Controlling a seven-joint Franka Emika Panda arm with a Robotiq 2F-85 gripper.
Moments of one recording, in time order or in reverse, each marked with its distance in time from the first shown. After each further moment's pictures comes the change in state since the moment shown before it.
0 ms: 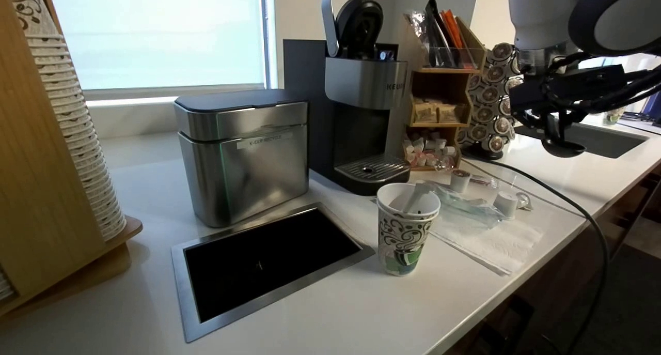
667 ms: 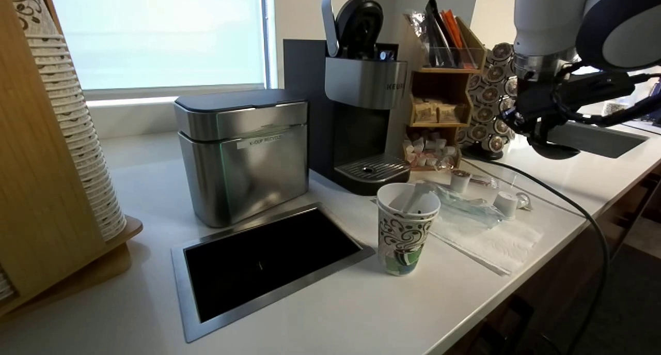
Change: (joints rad) arm -0.002 0.008 -0.026 -0.044 -0.049 0.166 -0.239
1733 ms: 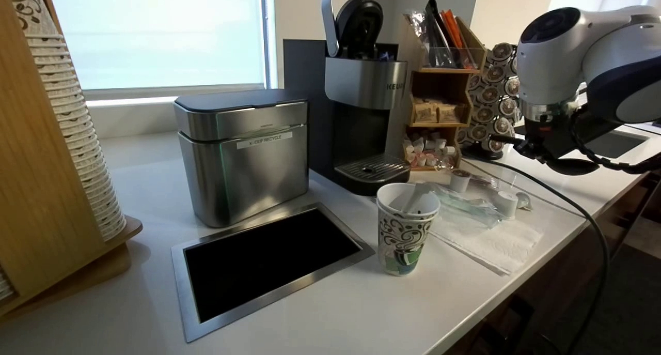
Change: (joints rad) arm -0.073 0.156 -0.068 -0.004 -0.320 0.123 -0.140
